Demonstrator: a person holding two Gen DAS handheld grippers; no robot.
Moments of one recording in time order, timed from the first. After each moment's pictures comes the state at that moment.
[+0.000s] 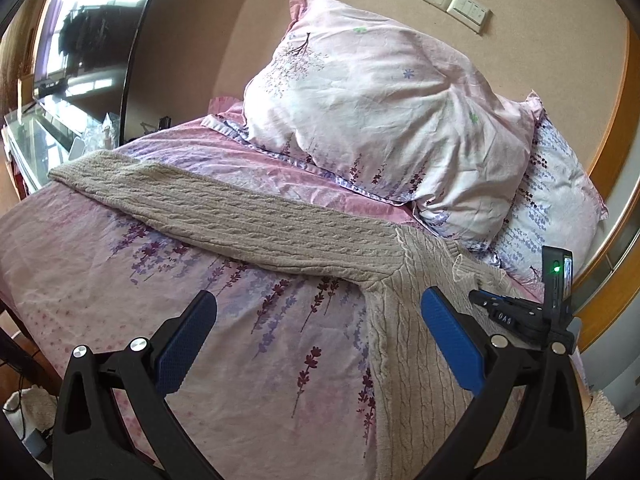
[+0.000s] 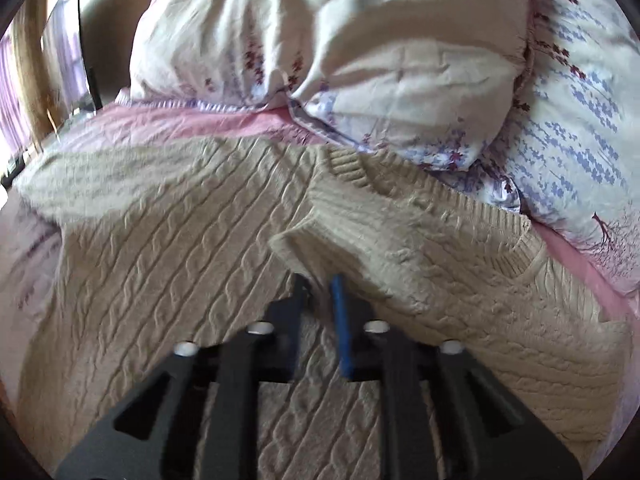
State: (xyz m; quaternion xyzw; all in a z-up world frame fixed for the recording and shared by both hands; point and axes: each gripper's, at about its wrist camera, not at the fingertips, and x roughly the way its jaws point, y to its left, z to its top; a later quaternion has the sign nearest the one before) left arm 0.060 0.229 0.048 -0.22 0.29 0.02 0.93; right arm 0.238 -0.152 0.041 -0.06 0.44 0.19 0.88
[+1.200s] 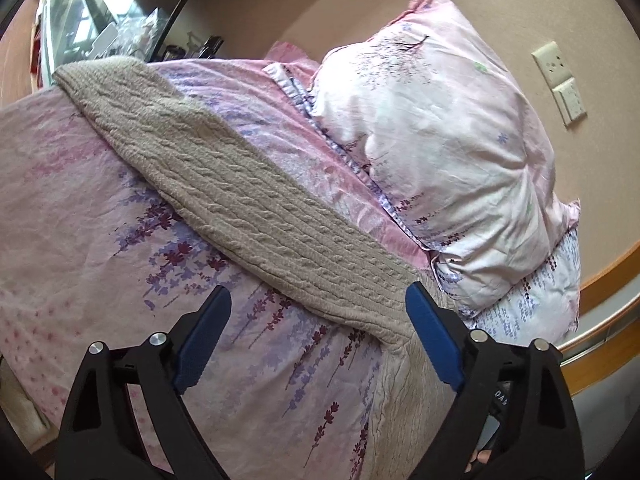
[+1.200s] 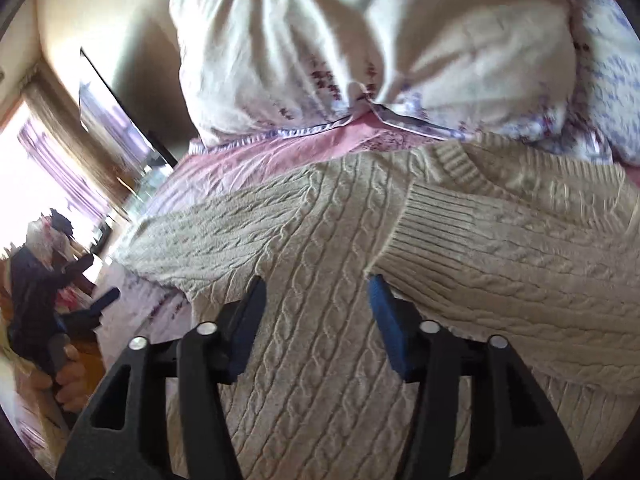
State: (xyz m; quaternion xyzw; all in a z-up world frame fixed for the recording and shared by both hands) left arm 0.107 0.323 0.019 -0.42 0.33 0.02 0.84; right arm 0.232 -0.106 0.053 0.06 0.48 0.28 0.83
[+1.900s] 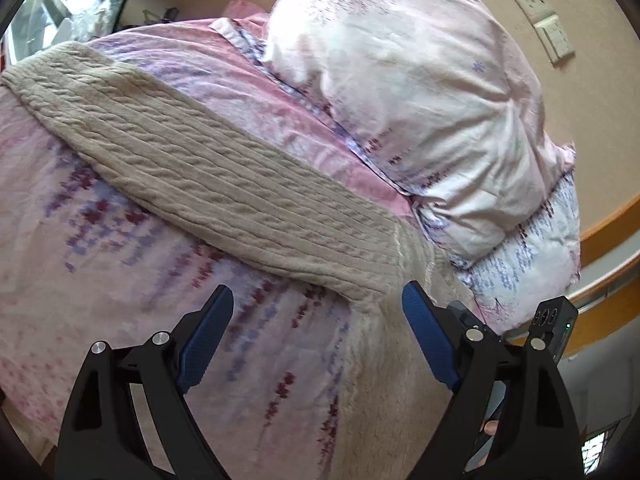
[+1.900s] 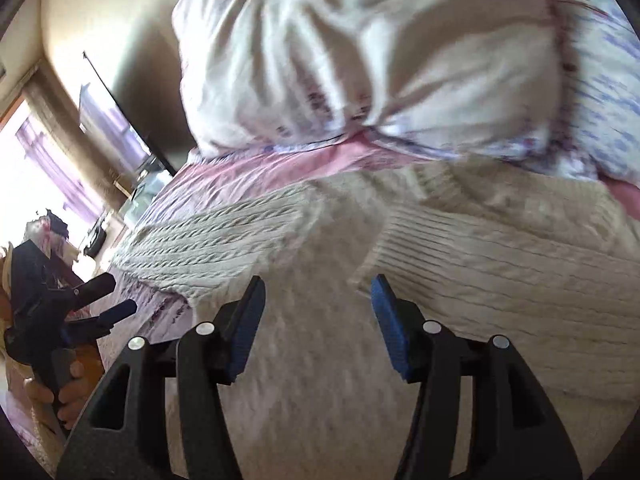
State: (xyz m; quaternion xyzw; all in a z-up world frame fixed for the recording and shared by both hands) left arm 0.127 0.280 0.021 -0.38 0.39 -0.02 0.84; right arm 0.238 -0.095 0.056 0.06 0.47 0.30 0.83
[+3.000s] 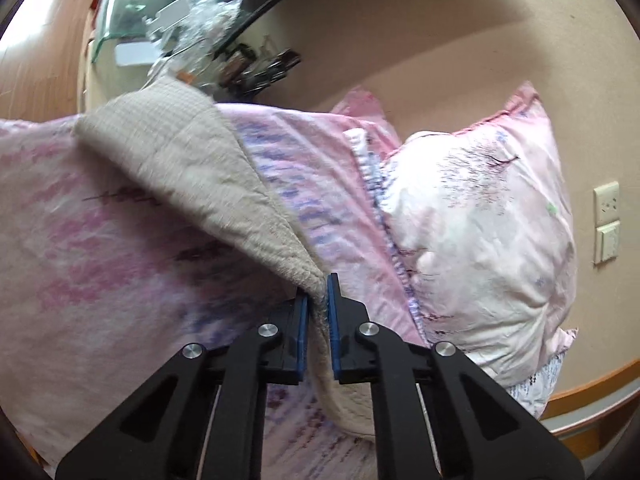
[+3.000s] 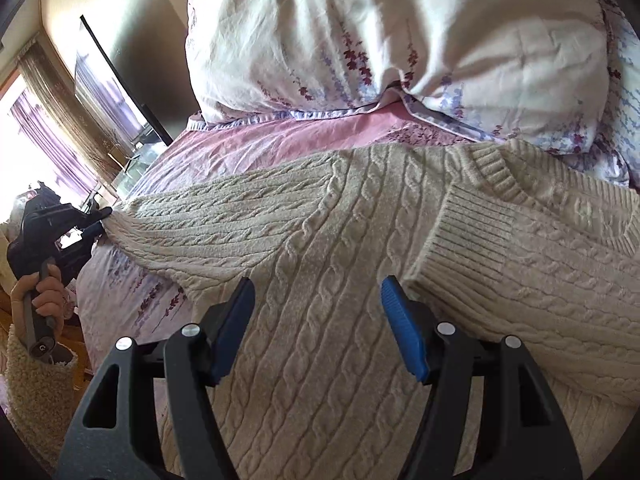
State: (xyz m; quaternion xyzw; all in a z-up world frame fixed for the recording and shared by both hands) left arm 0.140 0.425 0.012 -0.53 0.30 0.09 0.79; right arm 0.239 -0.082 0.045 0.05 0.50 0.29 0.81
